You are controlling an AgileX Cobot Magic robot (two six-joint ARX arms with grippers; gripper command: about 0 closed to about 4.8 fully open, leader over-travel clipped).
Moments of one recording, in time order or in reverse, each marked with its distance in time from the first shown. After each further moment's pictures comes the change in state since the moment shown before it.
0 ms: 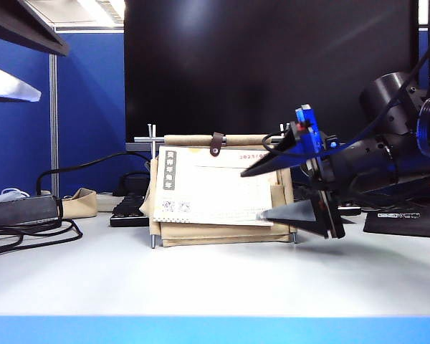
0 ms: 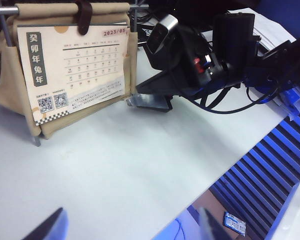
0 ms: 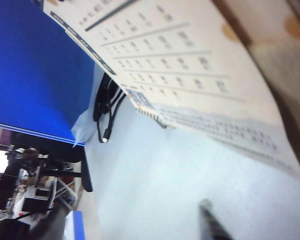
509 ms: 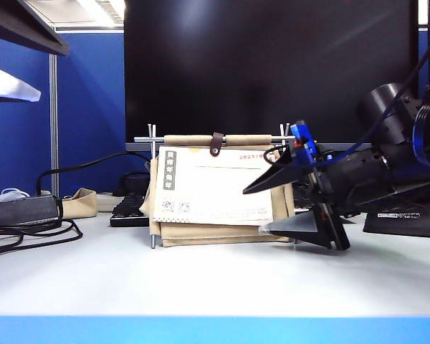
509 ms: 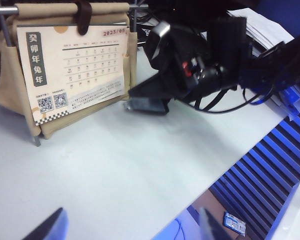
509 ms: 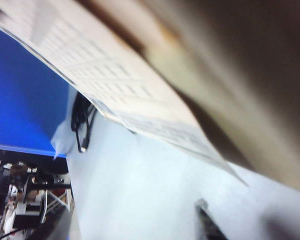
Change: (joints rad) left arm 0.000 0.000 0.000 0.000 0.000 0.000; right arm 0.000 0.038 0.019 -0.040 0.069 0.001
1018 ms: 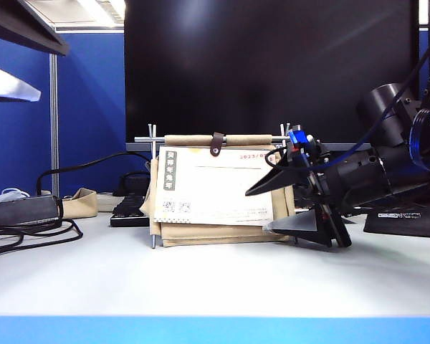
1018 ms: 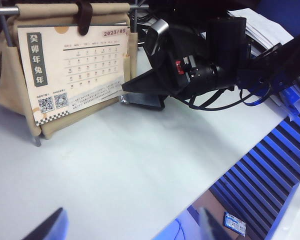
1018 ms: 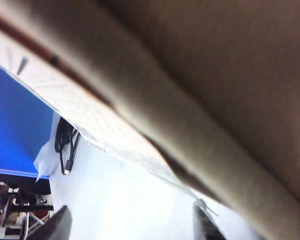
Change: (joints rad) left arm 0.000 -0.001 0.000 0.000 0.000 0.000; right arm 0.000 0.016 0.004 0.057 0.085 0.014
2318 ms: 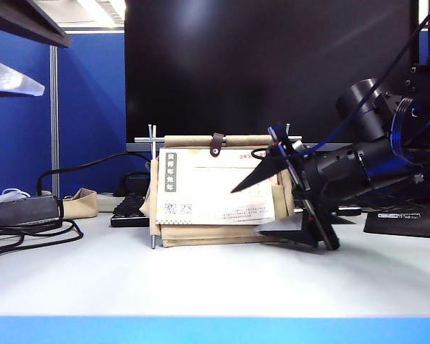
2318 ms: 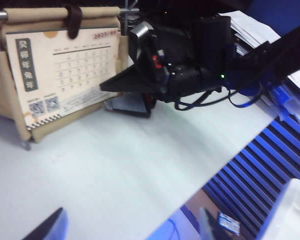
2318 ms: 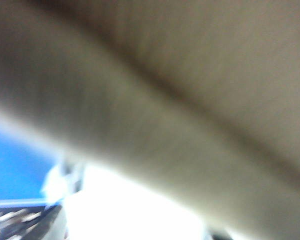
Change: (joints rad) left arm 0.000 -0.001 0.000 0.013 0.034 -0.003; right arm 0.053 -0.007 0.034 -0.085 0.132 0.142
